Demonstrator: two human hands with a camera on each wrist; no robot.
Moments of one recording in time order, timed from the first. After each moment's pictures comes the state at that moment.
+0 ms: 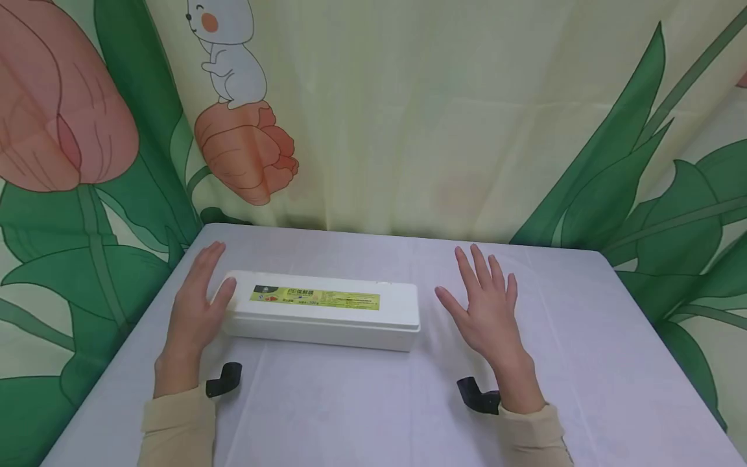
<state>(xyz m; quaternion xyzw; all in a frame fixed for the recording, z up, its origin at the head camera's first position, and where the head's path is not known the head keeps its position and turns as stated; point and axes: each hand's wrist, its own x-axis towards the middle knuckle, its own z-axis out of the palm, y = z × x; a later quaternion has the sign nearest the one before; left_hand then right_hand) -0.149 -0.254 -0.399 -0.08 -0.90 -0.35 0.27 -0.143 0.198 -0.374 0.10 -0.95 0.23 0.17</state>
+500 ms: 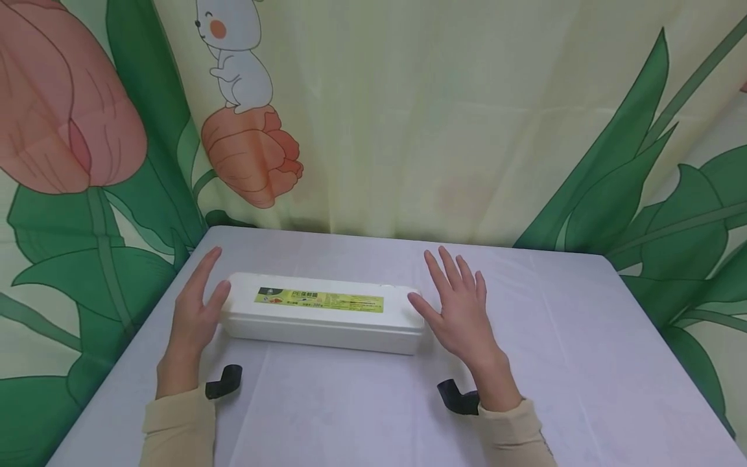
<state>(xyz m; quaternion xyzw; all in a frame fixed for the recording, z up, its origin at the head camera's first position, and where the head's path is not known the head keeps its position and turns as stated) -0.150 -0.264 -0.409 -0.07 -0.87 -0.41 0.27 -0.150 0.162 -0.377 0.15 -0.95 0.23 0.15</state>
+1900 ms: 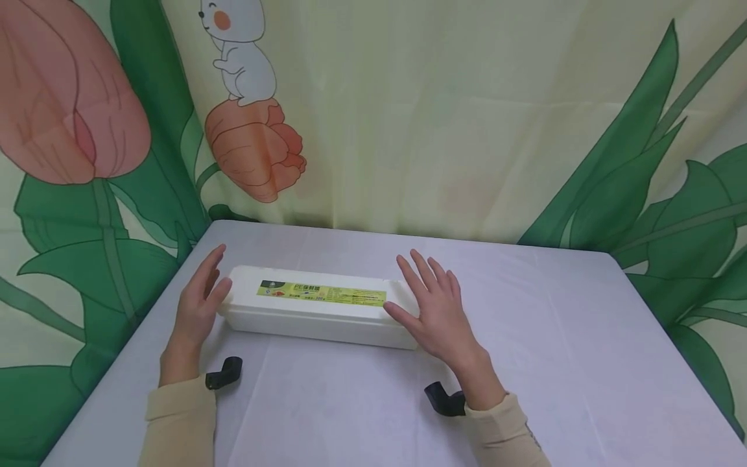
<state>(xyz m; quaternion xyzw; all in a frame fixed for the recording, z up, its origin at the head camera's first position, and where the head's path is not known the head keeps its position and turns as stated) -0.150 -0.269 -0.415 -0.06 -0.84 -0.49 0.21 -0.145 0.134 -0.385 0.23 -0.93 0.24 0.15</state>
